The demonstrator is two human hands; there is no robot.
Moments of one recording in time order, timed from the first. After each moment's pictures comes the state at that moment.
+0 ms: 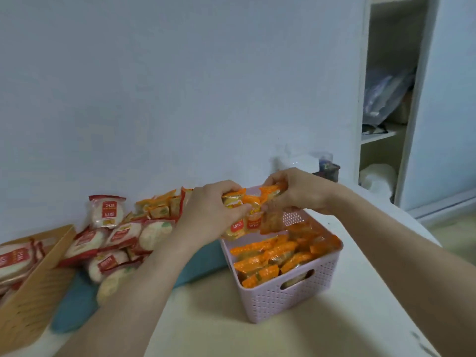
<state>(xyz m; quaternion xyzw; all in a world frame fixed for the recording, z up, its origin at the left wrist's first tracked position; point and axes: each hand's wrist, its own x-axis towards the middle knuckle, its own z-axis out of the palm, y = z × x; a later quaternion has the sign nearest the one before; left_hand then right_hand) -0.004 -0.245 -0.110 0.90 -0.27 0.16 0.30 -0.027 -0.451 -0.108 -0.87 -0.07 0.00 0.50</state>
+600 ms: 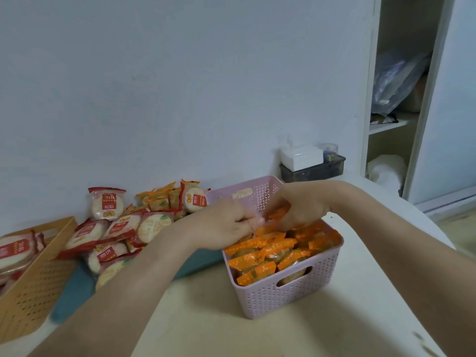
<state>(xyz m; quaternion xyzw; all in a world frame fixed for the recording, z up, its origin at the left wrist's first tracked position) 0.002 -0.256 -0.118 0.90 -0.41 -0.10 0.10 -0.031 -0.450 -0.109 -0.97 -0.14 0.15 0.15</state>
